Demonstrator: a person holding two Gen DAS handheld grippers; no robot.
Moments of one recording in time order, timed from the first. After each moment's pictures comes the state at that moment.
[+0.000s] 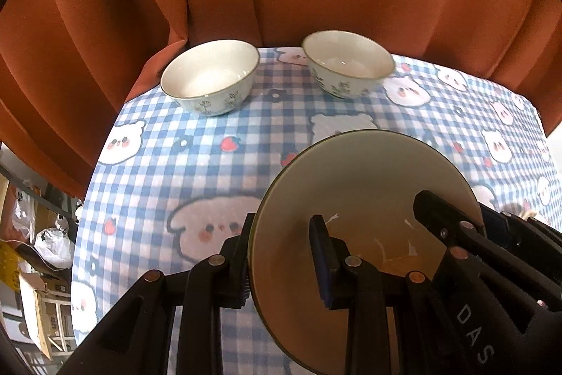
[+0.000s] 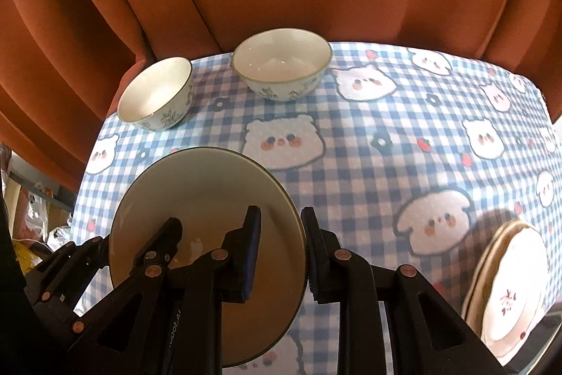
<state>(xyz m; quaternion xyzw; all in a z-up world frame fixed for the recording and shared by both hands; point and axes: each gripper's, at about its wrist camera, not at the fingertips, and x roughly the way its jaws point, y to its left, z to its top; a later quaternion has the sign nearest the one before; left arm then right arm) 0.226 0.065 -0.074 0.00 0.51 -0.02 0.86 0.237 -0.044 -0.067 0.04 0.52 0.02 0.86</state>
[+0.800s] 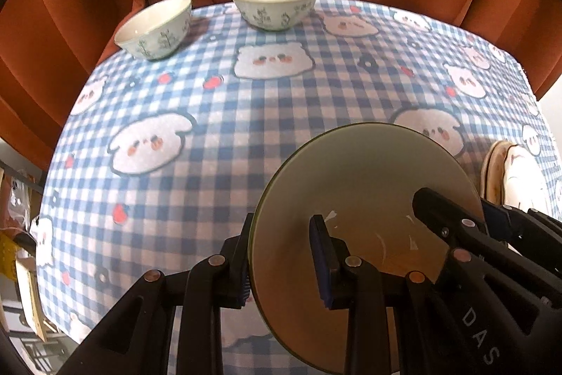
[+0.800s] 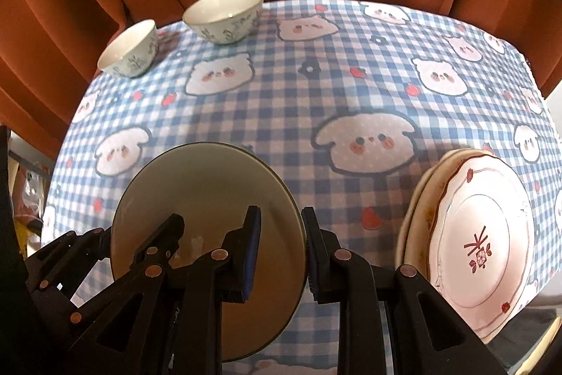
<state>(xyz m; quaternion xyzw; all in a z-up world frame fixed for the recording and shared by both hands) 0.163 -0.022 -0.112 0.01 0.55 -0.03 0.83 0.167 -0.131 -0.101 0.04 0.55 0.03 0.83</state>
